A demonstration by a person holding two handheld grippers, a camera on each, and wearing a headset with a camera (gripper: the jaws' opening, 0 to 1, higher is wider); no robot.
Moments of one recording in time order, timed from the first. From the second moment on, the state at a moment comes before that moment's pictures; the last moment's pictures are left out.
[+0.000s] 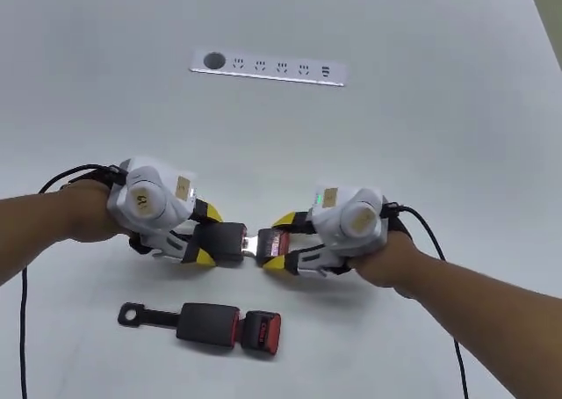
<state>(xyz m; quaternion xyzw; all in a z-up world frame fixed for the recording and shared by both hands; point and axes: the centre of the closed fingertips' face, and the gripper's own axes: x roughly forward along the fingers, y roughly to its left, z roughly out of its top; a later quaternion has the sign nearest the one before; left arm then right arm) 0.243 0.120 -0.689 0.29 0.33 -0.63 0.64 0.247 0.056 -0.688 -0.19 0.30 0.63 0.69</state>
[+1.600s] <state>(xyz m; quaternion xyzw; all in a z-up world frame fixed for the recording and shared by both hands) 0.244 0.120 -0.689 0.29 0.33 -0.64 0.63 0.246 -0.021 -0.691 -0.19 0.31 0.62 0.69</state>
